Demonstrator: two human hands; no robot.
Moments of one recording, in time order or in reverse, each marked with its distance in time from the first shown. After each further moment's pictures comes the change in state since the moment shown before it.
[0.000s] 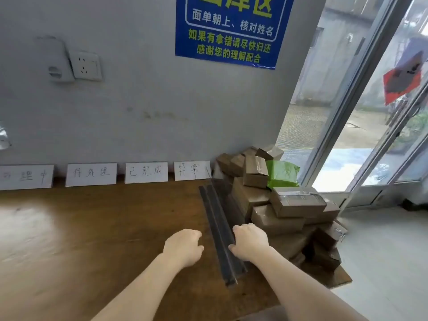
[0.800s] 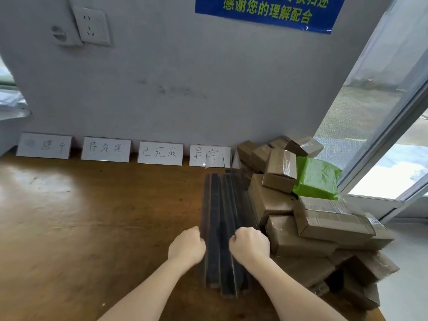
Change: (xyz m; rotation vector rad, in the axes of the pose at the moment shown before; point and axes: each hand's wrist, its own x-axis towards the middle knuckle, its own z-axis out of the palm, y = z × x) left_hand 0.070 0.005 0.048 -0.243 0.061 -0.380; right_hand 0.086 0.025 0.042 0.162 0.037 0.032
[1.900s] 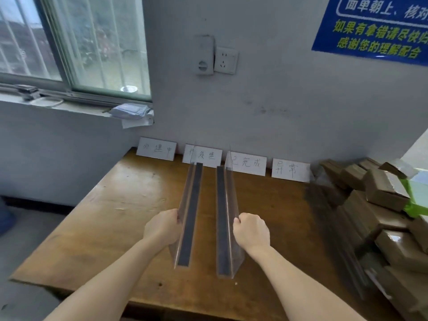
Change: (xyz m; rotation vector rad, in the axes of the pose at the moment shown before) left_hand -0.087 -0.305 -0.220 0.144 0.251 -0.139; right_hand -0.077 -0.317 0.044 0.188 0.197 -0.177
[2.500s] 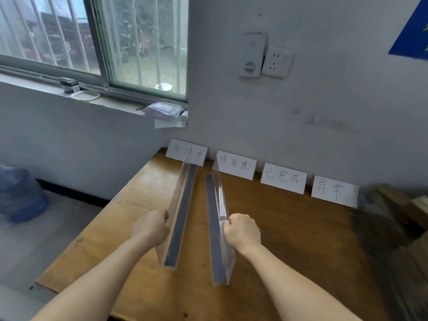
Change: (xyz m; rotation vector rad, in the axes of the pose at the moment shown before) left_hand 0.074 -0.114 -0.016 -0.017 0.084 -0.176; right_hand 0.077 -0.105 0.065 -0.053 -0.201 -0.119
